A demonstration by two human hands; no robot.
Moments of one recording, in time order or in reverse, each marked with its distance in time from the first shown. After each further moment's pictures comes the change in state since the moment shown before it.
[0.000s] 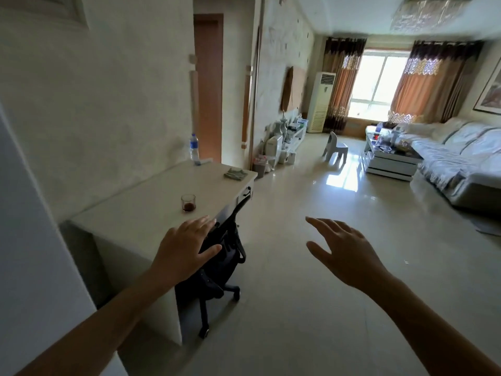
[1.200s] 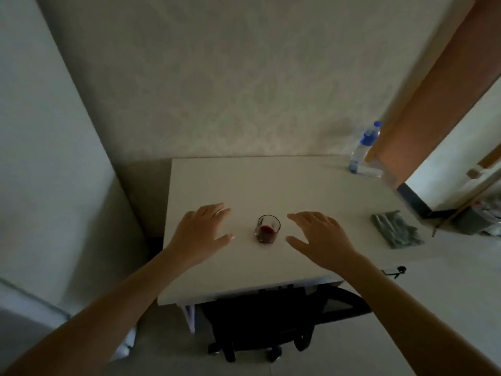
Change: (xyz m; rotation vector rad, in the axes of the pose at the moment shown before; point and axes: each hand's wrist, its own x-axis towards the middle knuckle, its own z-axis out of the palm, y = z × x) left_hand 0.325 -0.204 0.185 0.065 -0.112 -0.870; right_hand 0.637 -0.025 0.340 0.117 -0.410 -1.012
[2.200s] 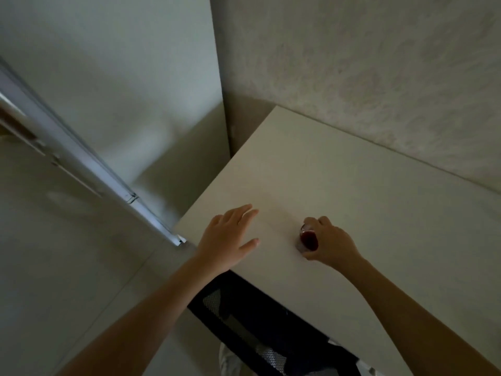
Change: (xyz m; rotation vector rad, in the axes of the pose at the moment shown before) left_hand 0.029 0.065 0.117 -0.085 0.026 -0.686; right_hand 0.188 0.076 0.163 0.160 -0.418 -0.480
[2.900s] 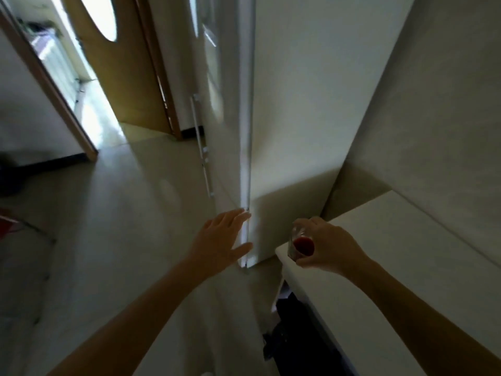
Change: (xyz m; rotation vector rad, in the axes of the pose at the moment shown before) left_hand -0.218 -0.092 -0.131 0.019 0.332 -0.498; right_hand -0.046 -0.279 -0.076 -0.214 0.014 -0.702
